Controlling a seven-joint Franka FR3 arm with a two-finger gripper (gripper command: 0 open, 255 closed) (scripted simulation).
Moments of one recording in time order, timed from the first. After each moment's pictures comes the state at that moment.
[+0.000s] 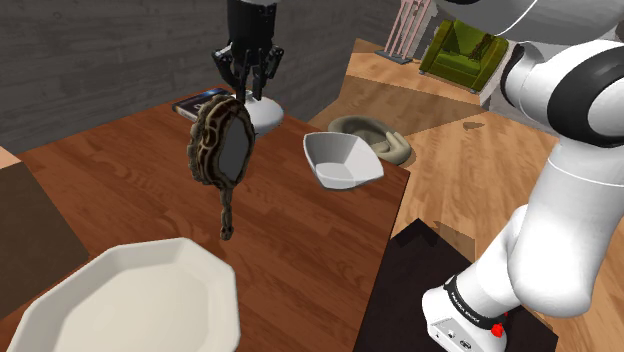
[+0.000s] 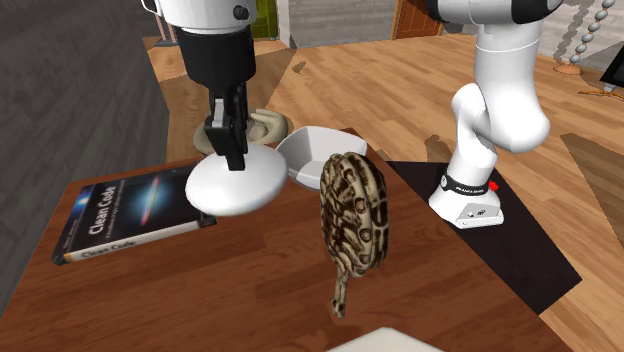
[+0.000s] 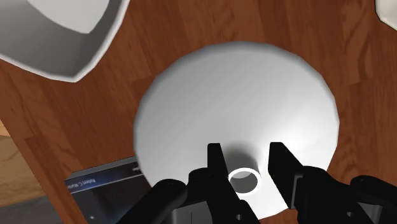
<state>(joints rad) 0.29 0.34 0.36 -1.23 -0.17 1.56 0.51</state>
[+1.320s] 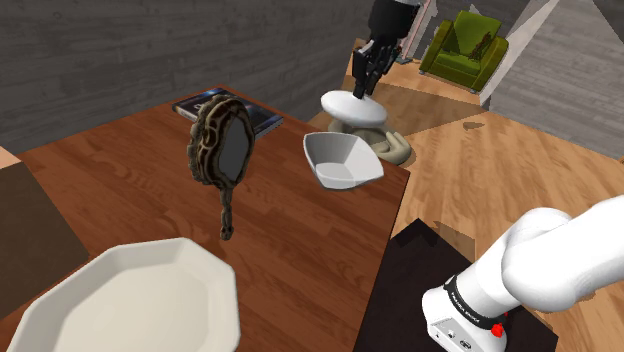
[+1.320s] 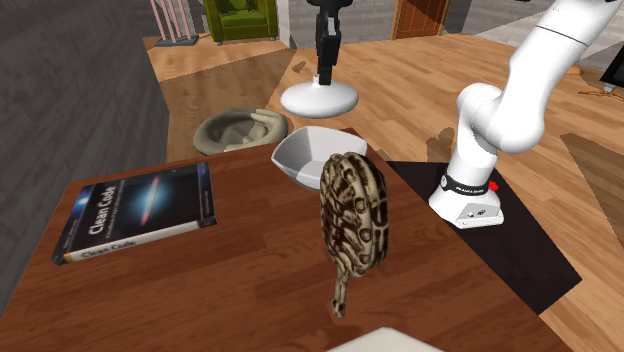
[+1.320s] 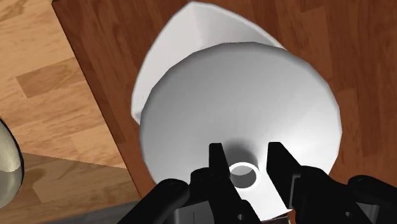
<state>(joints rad) 0.10 -0.33 0.19 -1.89 0.01 1.60 0.15</state>
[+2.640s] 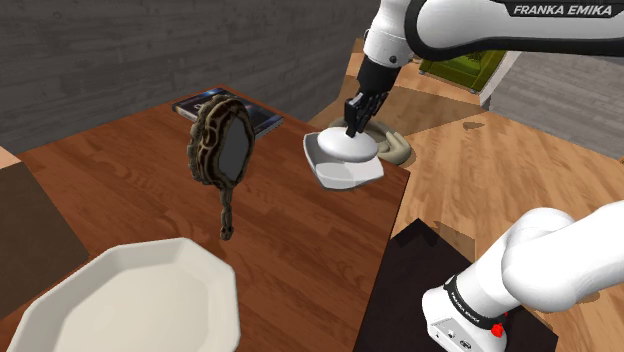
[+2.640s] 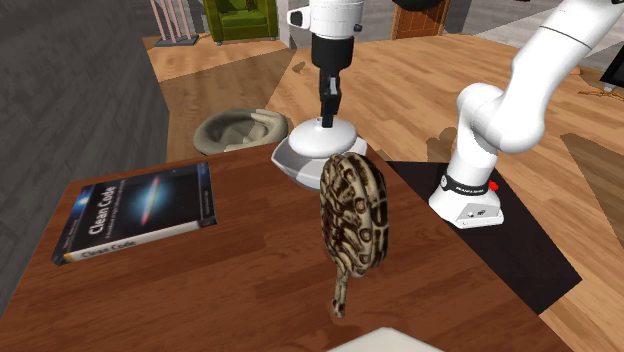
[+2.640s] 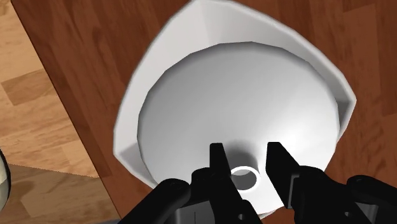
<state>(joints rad) 0.10 -0.39 0.18 -2.19 0.02 1.84 0.14</state>
